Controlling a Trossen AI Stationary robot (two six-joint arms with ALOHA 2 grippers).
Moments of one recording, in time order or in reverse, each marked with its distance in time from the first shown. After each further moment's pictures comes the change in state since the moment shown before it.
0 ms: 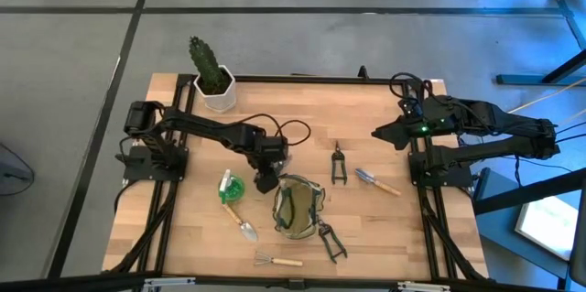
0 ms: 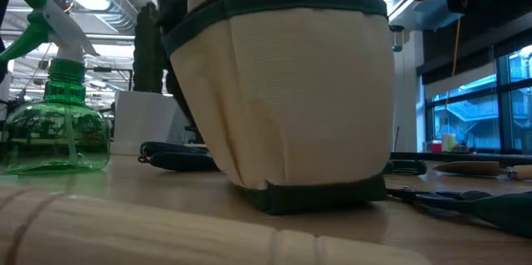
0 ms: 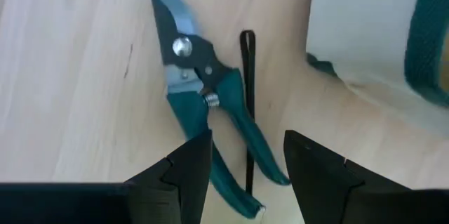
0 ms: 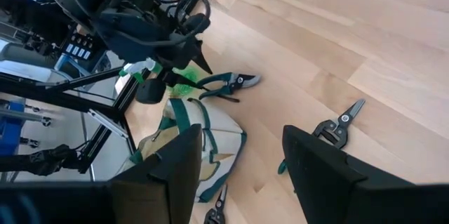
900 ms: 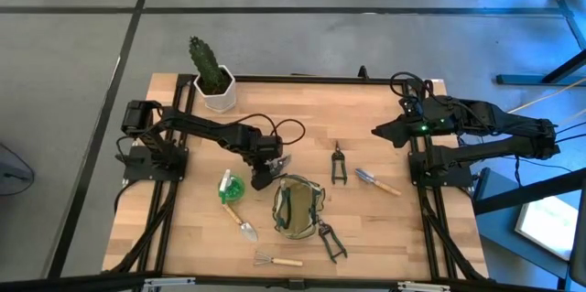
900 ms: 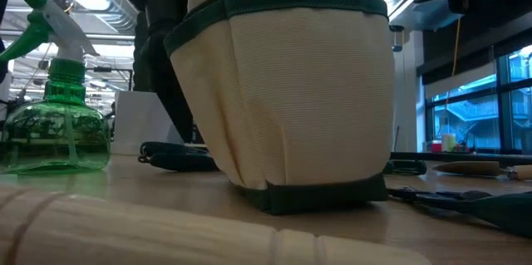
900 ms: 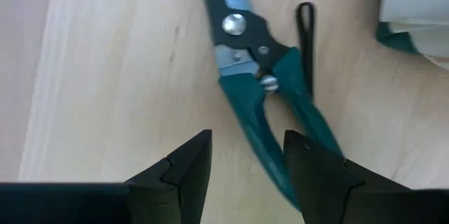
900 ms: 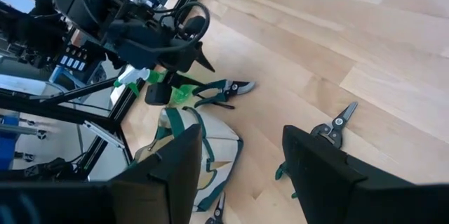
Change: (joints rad) left arm 0.016 -0.022 -0.108 0.073 -0.084 0.088; right arm 0.000 -0.001 0.000 -0.002 0.043 0.031
